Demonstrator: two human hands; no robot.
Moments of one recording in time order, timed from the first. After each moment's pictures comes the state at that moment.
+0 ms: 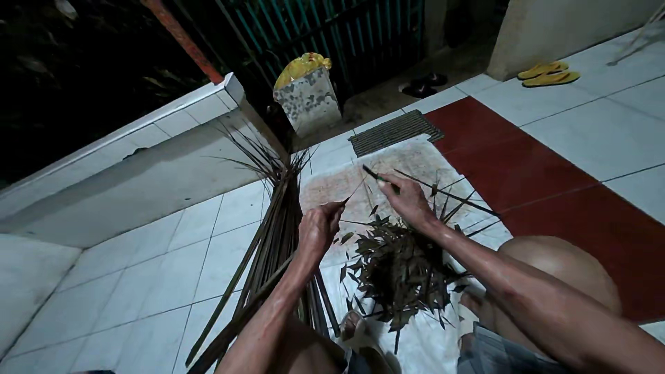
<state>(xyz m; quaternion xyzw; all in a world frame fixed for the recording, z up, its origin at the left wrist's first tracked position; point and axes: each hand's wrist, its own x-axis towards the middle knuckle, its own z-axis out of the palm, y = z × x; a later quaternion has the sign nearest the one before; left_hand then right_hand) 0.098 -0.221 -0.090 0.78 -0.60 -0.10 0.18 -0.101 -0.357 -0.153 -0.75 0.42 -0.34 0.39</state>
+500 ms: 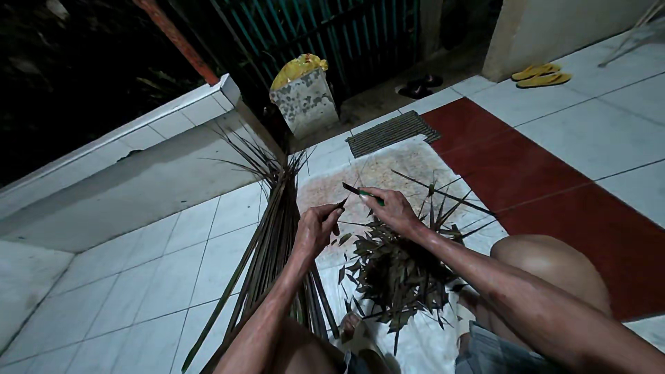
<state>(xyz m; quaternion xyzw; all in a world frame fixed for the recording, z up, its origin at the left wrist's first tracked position) 0.106 -0.220 -0.090 0.73 -0.57 -0.25 0.28 -0.086 -0.344 -0.160 -0.78 0.38 -0.30 0.41</state>
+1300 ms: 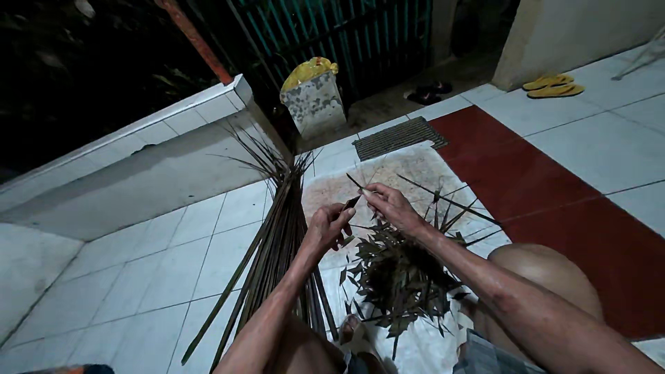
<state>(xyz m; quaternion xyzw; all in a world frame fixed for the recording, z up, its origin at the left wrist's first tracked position) 0.099 -0.223 -0.088 0.69 -0.52 -0.38 0.33 -0.079 -0.345 -0.146 -0.65 0.25 -0.34 0.63</state>
